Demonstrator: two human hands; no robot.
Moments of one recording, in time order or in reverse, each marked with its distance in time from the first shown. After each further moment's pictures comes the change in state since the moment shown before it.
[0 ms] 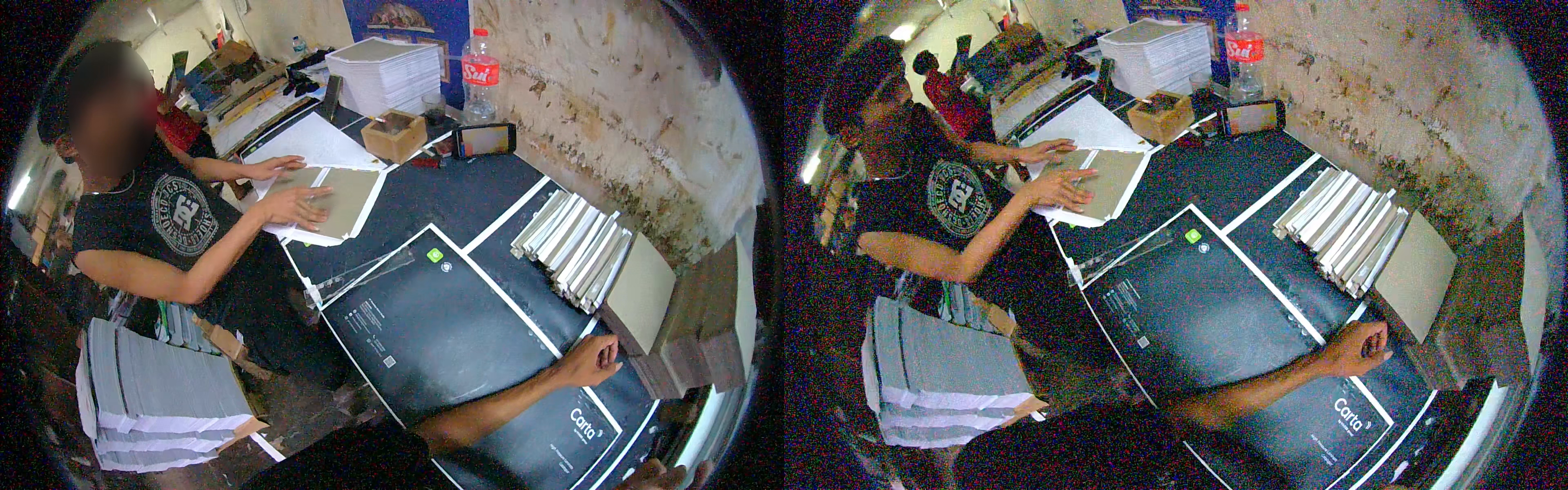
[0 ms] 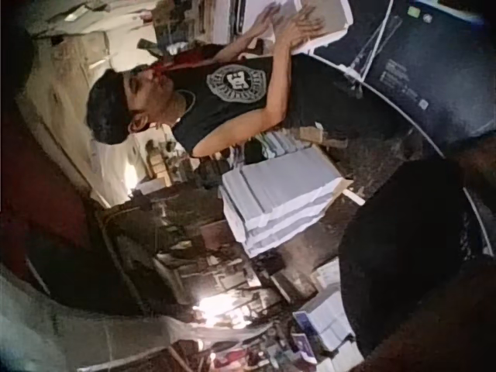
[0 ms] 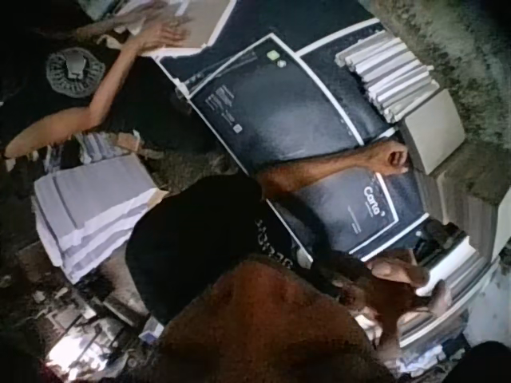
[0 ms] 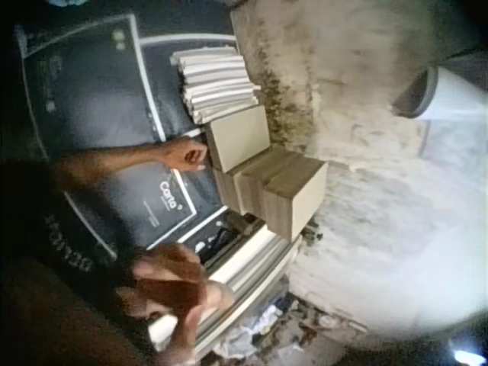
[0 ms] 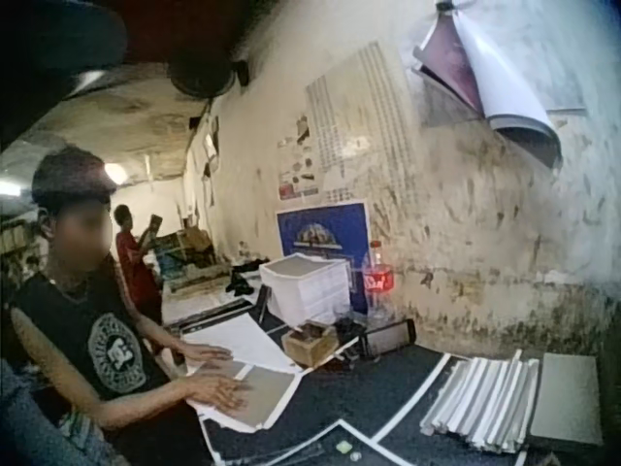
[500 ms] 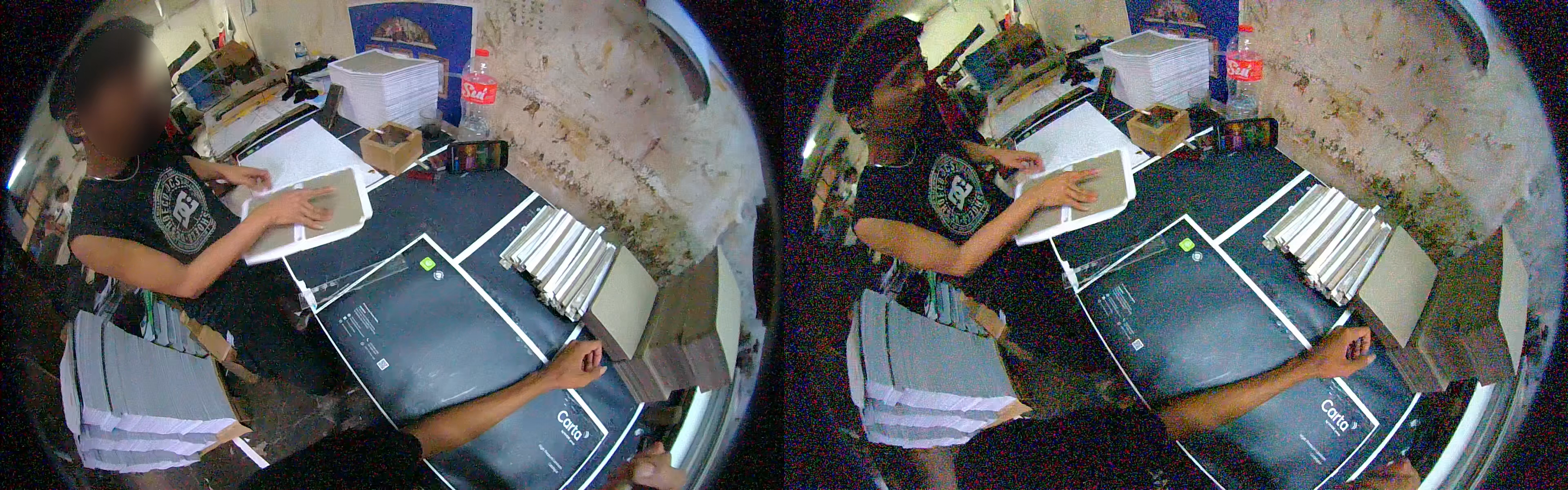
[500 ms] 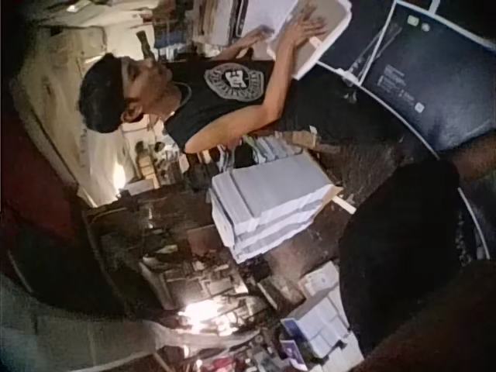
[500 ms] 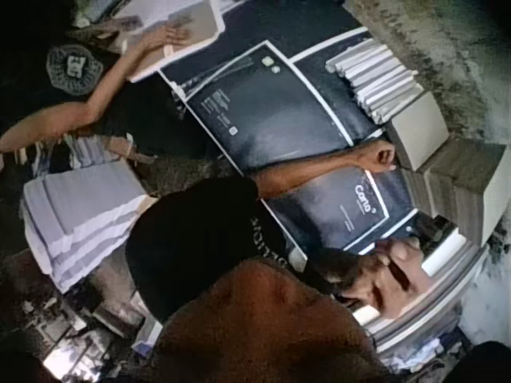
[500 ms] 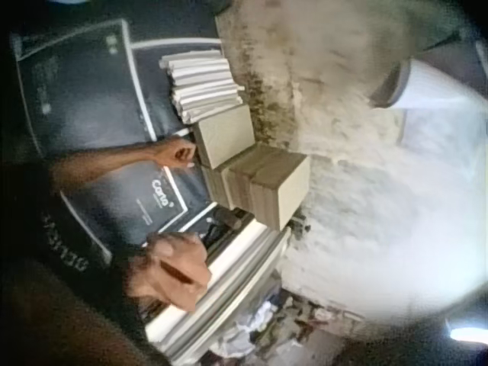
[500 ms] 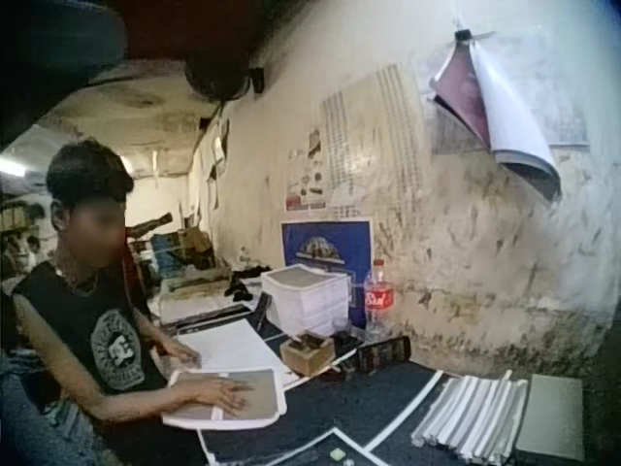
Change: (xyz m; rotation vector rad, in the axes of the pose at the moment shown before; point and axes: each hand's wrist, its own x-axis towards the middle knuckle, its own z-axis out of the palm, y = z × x) left_hand 0.002 -0.007 0.003 -0.030 -0.046 -0.008; right_hand -0.014 -0.005 -0.013 0.208 0.103 -0.223
